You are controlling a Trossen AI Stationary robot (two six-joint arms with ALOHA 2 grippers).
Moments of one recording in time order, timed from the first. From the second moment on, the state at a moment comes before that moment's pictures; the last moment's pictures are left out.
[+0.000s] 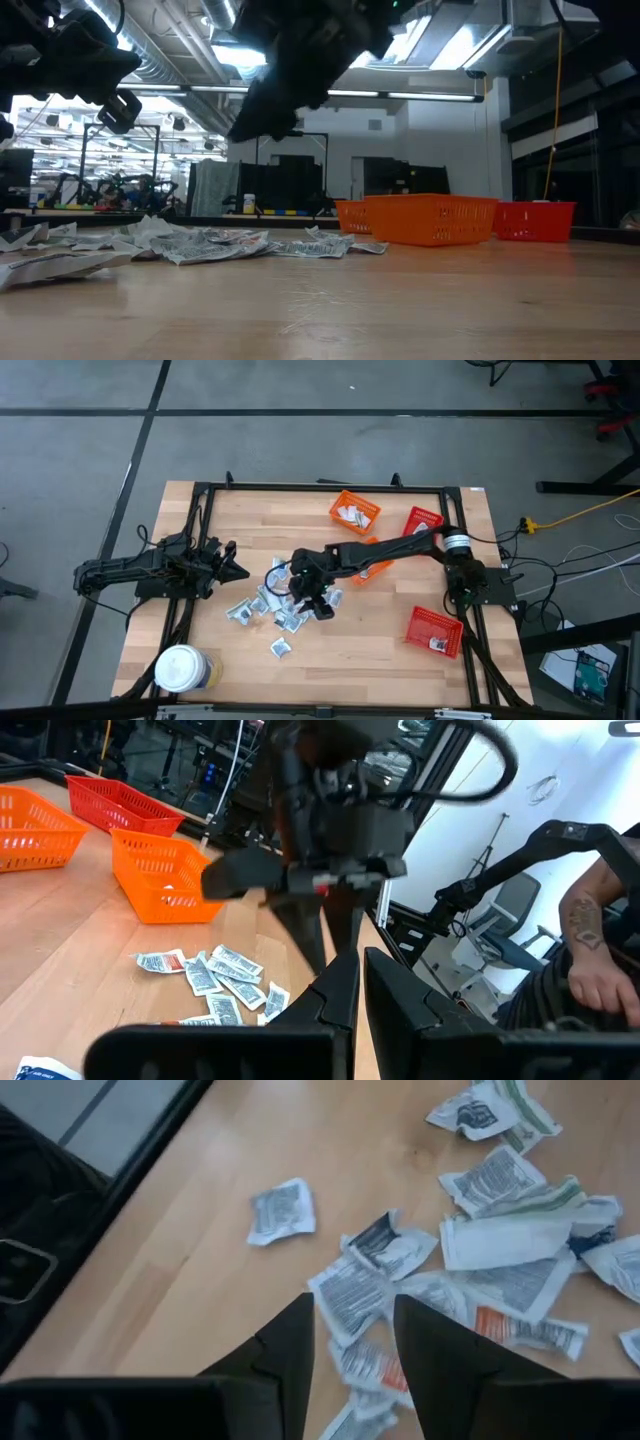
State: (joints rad) left arm 0.16 0.00 0.04 -0.02 0.38 -0.48; right arm 0.05 2.08 1.66 -0.43 -0.43 -0.24
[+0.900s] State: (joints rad) left arm 0.16 0.00 0.04 -0.02 0.38 -0.48; right arm -0.02 2.22 1.66 -0.30 -0.37 -0.22
